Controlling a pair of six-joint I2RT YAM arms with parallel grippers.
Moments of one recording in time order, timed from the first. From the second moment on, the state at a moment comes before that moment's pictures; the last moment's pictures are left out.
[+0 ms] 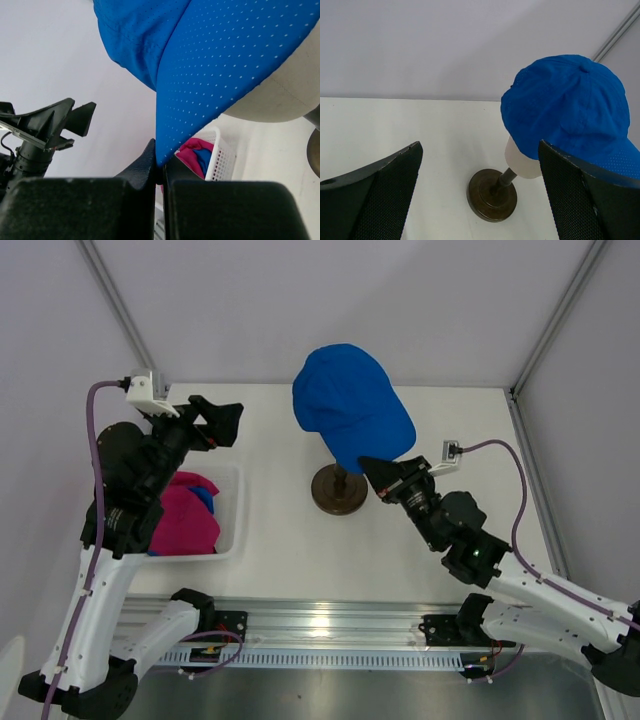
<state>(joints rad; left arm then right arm) -0.28 0.86 1.28 -0.38 0.03 -0.33 0.96 0.85 0.71 0.33 0.43 0.97</state>
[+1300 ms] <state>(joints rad) -0.28 0.84 1.18 -0.32 0.04 -0.33 0.76 0.88 1.01 -0.05 0.19 0.98</state>
